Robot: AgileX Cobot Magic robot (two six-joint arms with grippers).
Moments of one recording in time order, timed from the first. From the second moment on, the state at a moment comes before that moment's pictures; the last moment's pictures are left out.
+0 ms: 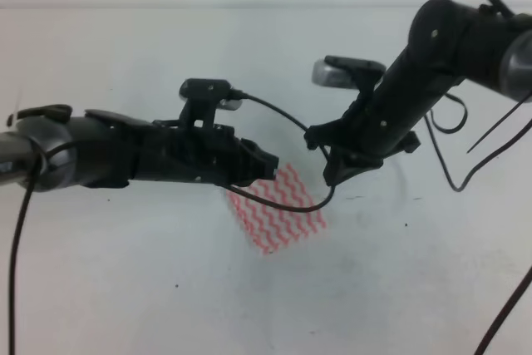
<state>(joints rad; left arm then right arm) -0.40 1.93 -1.13 -1.43 0.60 1.47 0.40 2.03 -1.65 0.45 1.08 -0.05</state>
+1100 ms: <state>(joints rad) -0.44 2.11 -1.29 -1.41 0.63 1.43 0.35 2.02 -1.65 0.45 1.04 -0.05</state>
